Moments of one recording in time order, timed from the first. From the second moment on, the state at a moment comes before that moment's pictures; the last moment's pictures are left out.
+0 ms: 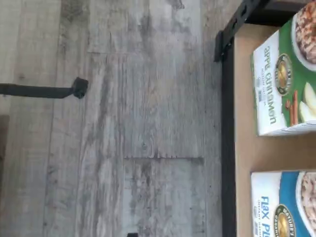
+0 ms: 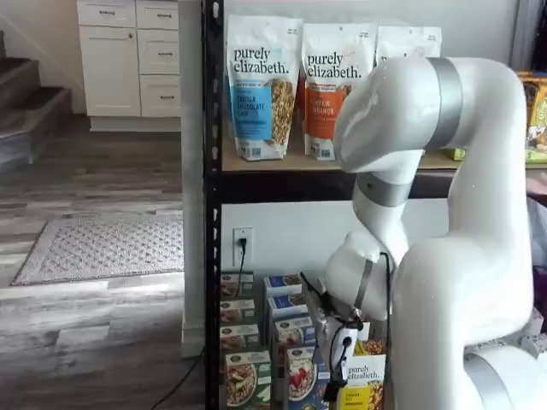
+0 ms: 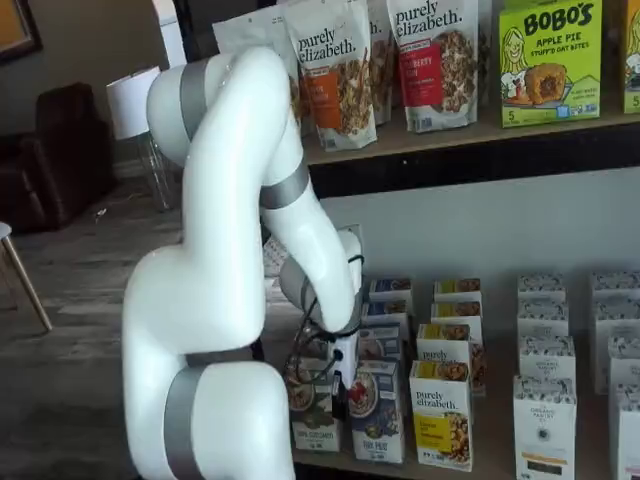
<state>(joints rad) 0.09 0.44 -0.74 0.69 0.27 -2.13</state>
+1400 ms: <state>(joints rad) 0.05 0.60 -0.96 0.78 0.31 -2.24</state>
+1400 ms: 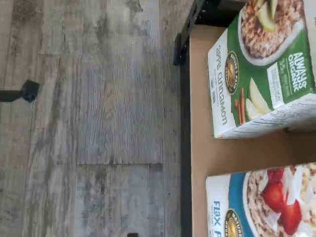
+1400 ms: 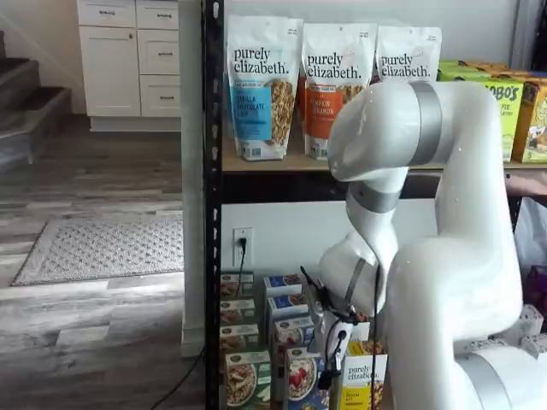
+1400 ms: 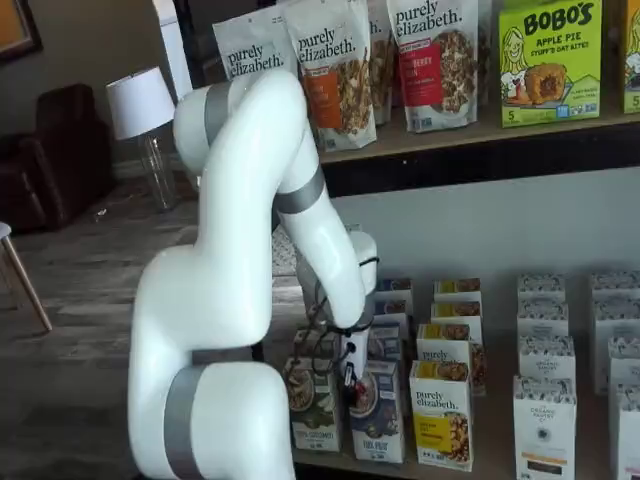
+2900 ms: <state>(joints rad) 0.03 0.83 -1.29 0.72 0.41 -2.18</state>
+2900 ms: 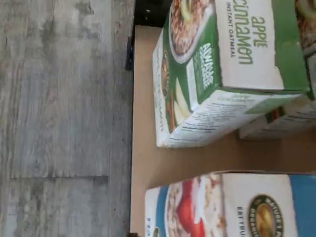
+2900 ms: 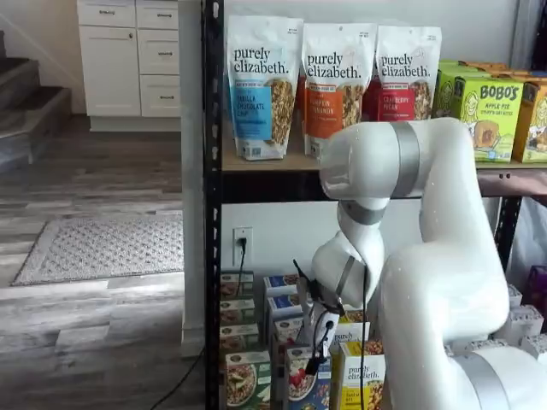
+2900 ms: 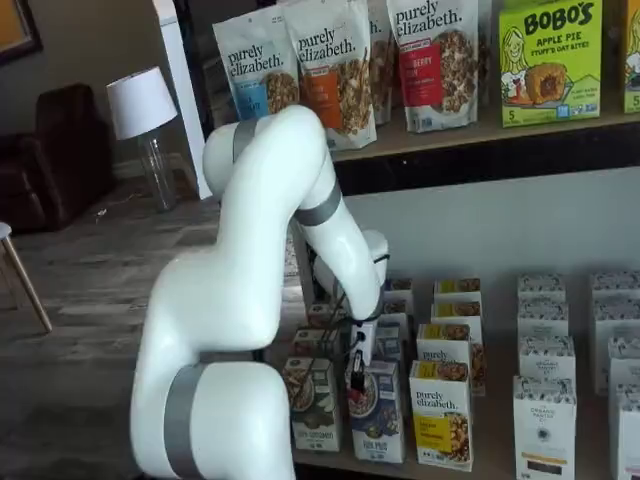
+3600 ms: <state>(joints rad) 0.01 0.93 -1.43 0.60 0.45 -2.07</state>
